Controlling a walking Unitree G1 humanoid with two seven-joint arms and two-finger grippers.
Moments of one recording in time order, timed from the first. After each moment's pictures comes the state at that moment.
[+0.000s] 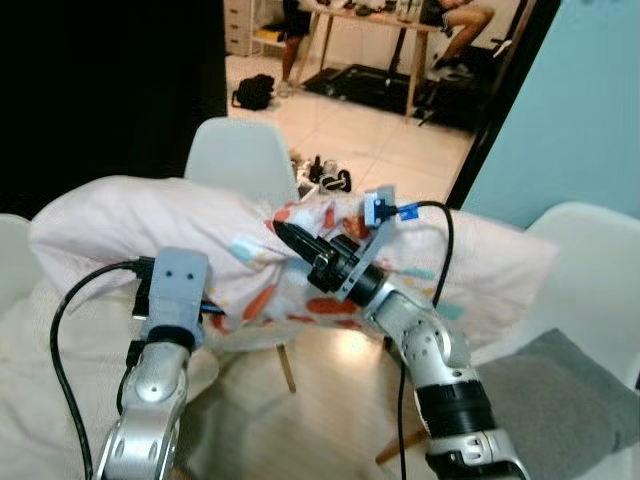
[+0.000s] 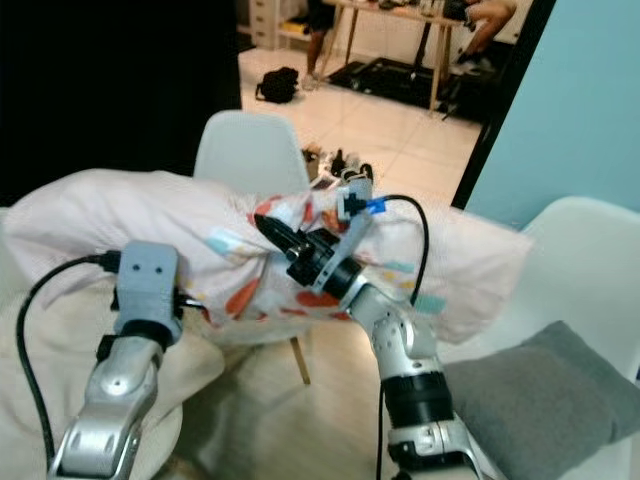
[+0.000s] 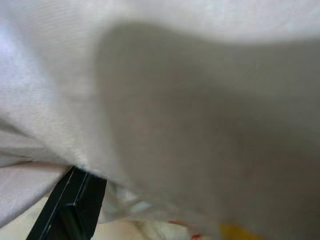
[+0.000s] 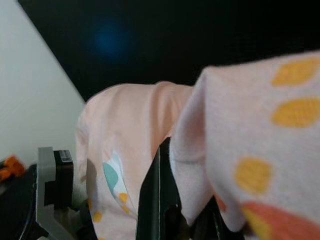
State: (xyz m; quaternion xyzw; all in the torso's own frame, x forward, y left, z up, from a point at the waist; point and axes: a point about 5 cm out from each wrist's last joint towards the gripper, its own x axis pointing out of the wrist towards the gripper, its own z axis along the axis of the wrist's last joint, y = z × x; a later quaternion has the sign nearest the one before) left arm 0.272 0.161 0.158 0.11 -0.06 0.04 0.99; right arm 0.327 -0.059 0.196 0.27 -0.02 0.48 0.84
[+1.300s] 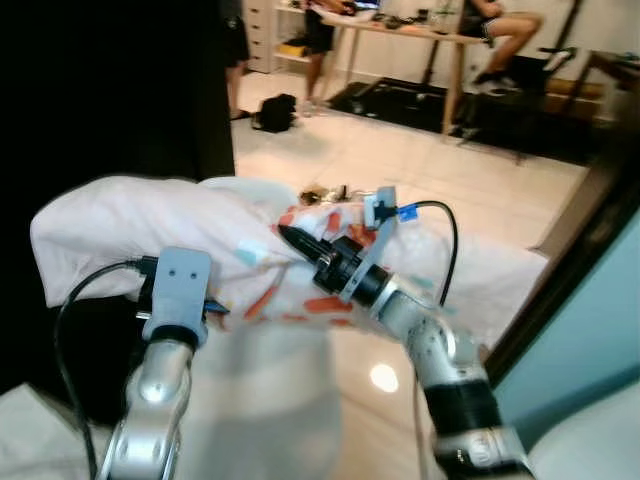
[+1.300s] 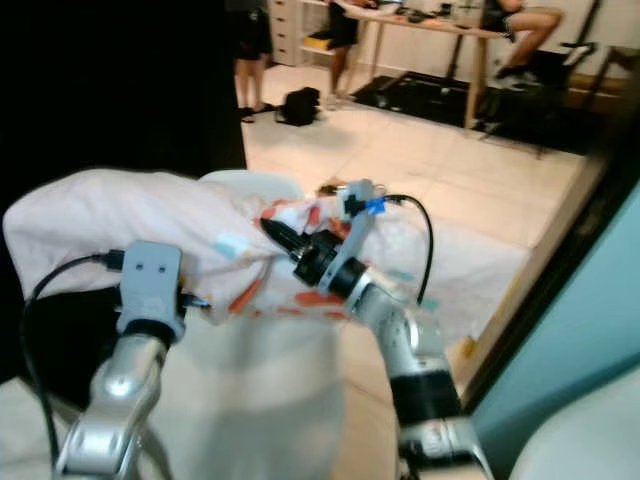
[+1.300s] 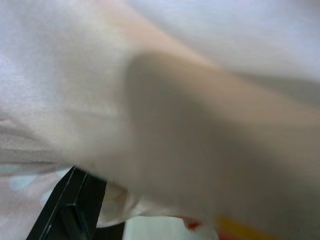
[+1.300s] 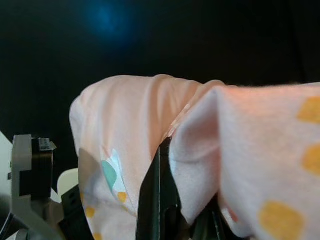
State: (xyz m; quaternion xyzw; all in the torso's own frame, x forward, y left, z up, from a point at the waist) left arm 0.273 0.155 0.158 0.11 -0.06 0.04 0.99; right arm 0.328 -0.065 0.192 0.24 -0.01 0.47 0.85
